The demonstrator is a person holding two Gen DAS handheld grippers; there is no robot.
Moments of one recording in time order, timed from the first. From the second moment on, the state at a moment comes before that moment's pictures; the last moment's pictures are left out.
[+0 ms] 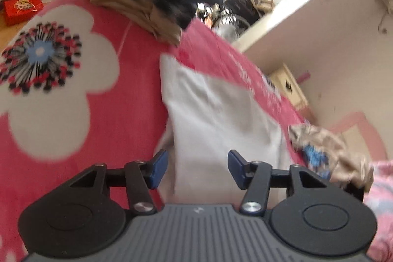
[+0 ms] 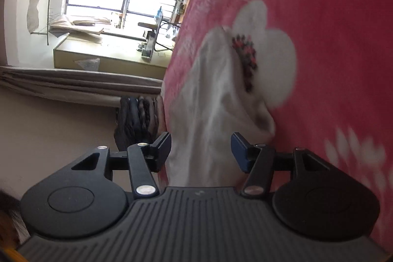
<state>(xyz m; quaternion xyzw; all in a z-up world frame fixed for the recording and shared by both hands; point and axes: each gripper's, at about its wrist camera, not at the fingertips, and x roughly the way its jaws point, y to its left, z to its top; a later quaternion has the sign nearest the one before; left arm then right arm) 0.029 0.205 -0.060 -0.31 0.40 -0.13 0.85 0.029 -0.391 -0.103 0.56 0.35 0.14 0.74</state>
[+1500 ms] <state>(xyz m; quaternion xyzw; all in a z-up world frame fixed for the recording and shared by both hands) -0.018 0.176 -0.133 -0.52 0.38 -0.08 0.76 -0.018 -0.361 -0.136 0.60 0.28 0.01 0.75</state>
